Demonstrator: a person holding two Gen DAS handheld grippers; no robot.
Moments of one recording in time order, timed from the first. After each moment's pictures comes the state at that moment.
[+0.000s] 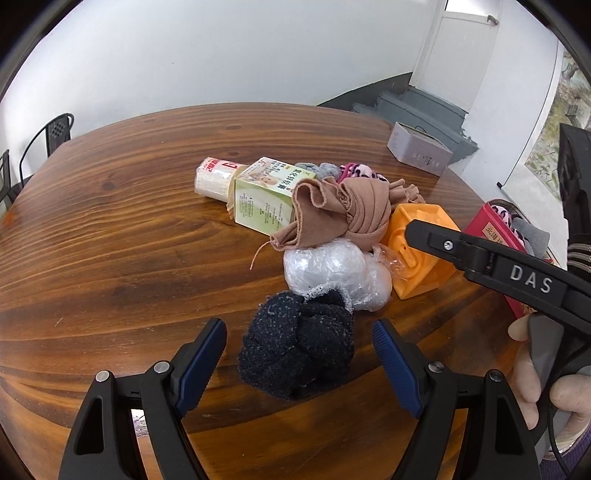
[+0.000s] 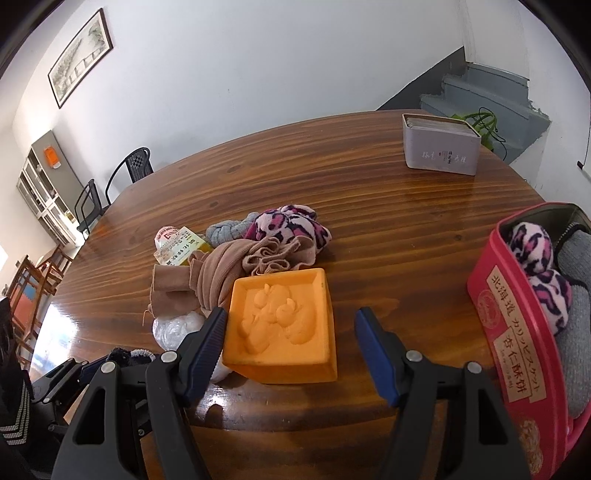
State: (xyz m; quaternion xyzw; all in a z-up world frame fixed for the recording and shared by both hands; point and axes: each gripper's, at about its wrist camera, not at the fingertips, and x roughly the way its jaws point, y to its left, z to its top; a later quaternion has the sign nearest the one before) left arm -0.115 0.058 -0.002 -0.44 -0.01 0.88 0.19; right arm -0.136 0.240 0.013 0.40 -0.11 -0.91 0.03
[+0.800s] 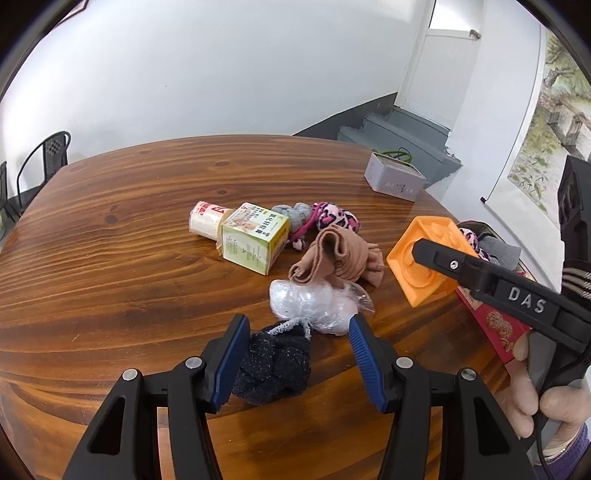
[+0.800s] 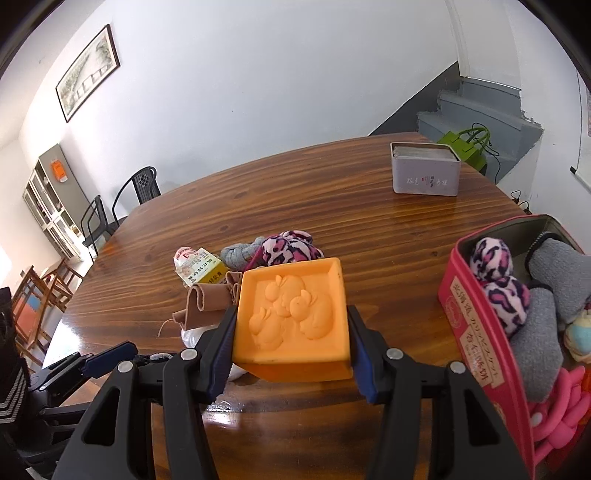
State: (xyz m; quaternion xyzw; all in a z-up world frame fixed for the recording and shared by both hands) left arm -0.090 0.054 0.038 -0.40 -0.02 0.89 0.21; right arm -0.098 0.250 0.048 0.36 -0.11 -0.93 0.03
